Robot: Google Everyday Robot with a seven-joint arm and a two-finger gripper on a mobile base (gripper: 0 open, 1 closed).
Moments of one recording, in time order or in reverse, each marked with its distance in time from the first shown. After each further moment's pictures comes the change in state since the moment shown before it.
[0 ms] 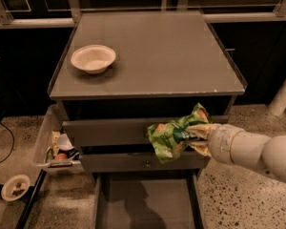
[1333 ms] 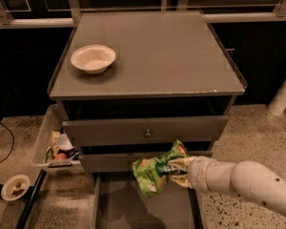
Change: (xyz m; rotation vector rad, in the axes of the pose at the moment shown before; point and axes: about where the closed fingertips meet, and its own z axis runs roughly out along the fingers) arm -0.018 0.129 0.065 -0.205 -0.104 0.124
